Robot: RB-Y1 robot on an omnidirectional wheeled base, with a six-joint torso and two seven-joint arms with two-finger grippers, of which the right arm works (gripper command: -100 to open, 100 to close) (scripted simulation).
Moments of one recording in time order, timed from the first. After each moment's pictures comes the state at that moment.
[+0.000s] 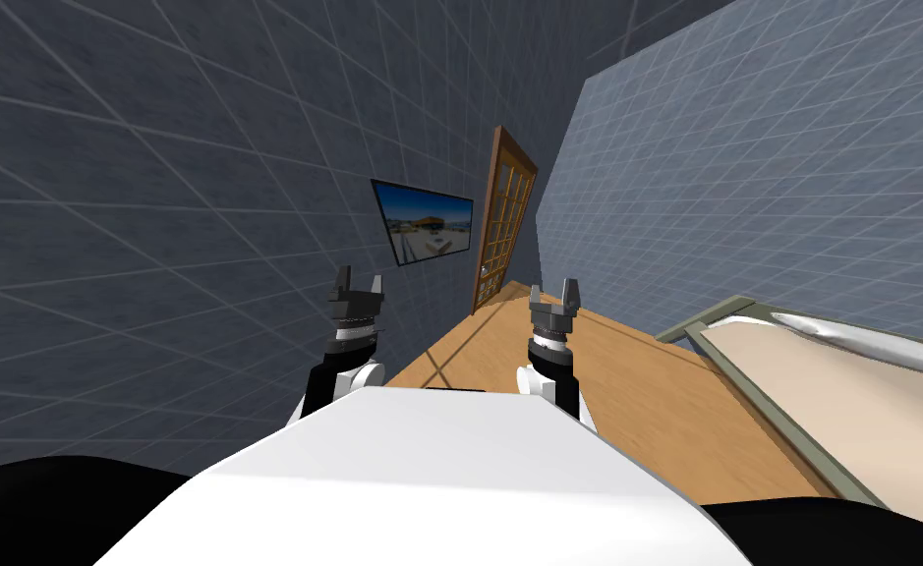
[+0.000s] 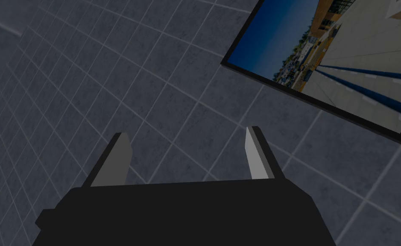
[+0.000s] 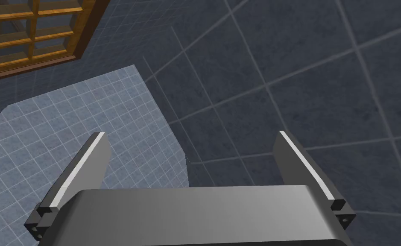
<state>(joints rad) 0.47 0.03 0.06 -2.30 0.02 -0.58 -0.03</state>
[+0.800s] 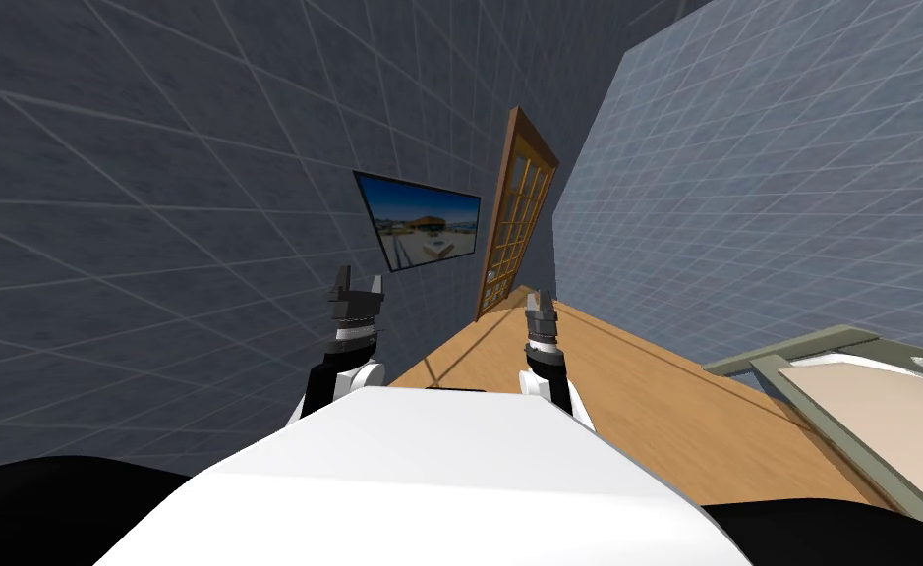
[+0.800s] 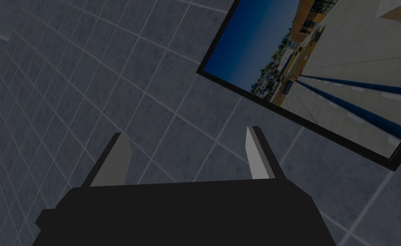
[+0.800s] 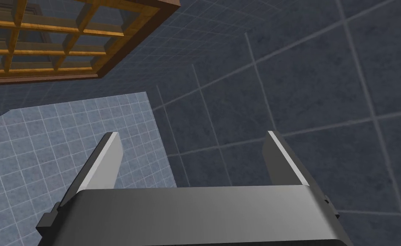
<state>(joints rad) 0.45 -0.03 0.01 -2.14 0.10 -0.64 0.09</state>
